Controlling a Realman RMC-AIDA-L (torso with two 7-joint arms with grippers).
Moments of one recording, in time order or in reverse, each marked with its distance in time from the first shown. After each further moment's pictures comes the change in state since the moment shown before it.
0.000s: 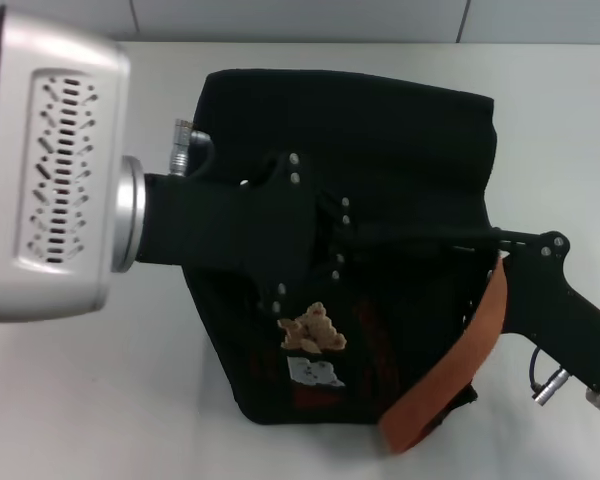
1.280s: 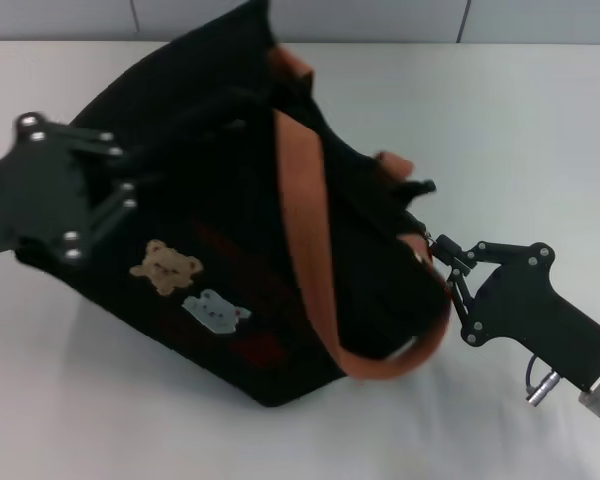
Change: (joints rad) left arm 0.079 0.009 -0.511 -0.558 -0.367 0.219 0.325; right arm -0.005 -0.001 0.005 -0.001 0.006 0.128 0.011
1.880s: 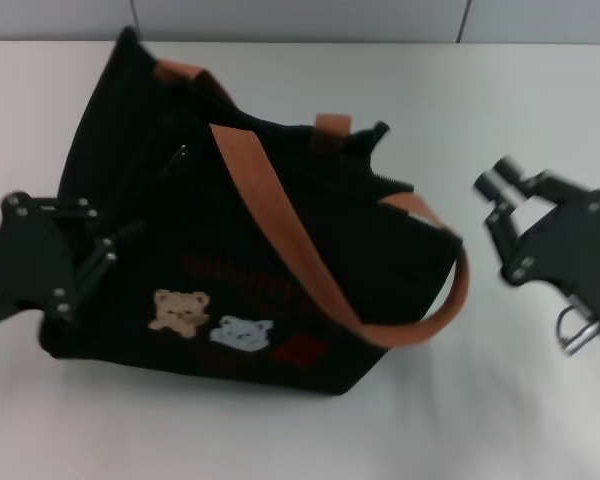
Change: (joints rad) left arm -0.025 0.001 -0.144 -0.396 0.032 0.079 0.141; right arm 0.001 0.000 0.148 0.005 0.008 -0.104 0.220
